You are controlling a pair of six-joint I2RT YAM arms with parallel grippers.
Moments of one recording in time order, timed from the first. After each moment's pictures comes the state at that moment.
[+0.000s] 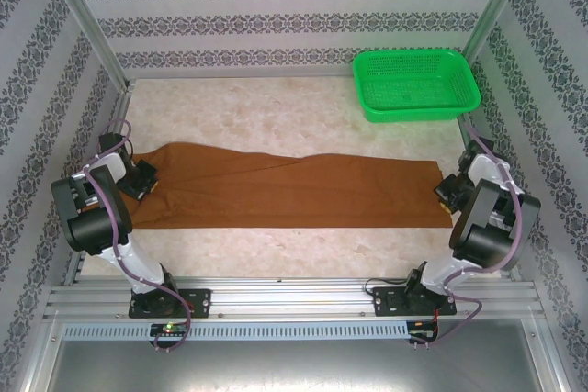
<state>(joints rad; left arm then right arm) 0.47 1.74 0.99 -0.54 0.22 -0.61 -0.48 1.56 0.98 -0.90 0.02 0.49</state>
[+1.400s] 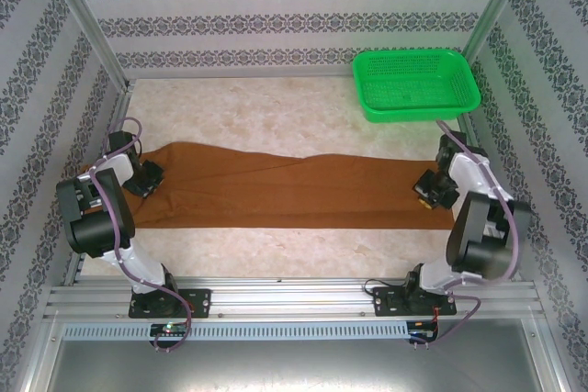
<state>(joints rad) 0.40 1.70 0.96 -0.51 0.14 -0.61 -0.28 1.47 0.96 -0.97 -0.02 0.53</state>
